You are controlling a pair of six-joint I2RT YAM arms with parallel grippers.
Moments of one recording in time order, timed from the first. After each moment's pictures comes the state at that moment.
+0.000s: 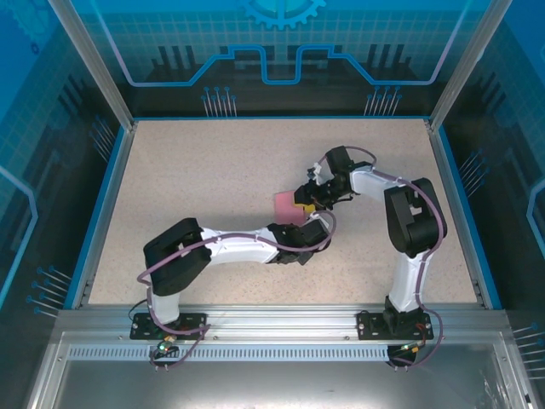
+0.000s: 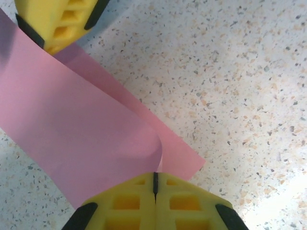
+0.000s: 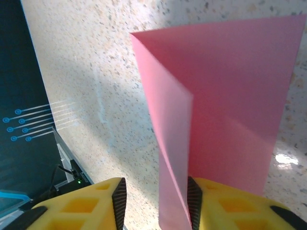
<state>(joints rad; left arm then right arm) -1.06 1.87 1.18 -0.39 -0.39 -0.25 0.31 1.94 1.27 -0.54 -0.80 0.45</state>
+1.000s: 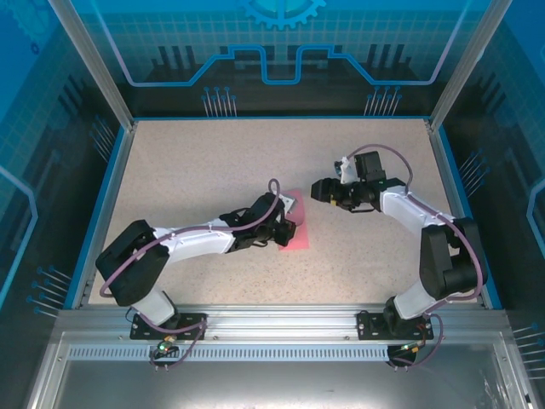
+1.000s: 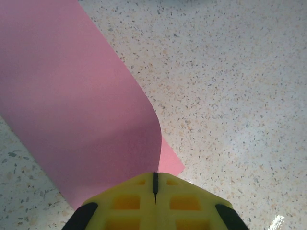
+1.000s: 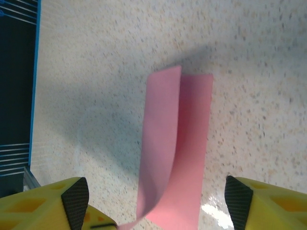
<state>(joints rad) -0.80 1.60 0.88 -0.06 0.09 -0.46 0.22 1.56 0.96 -0.34 -0.62 0.44</state>
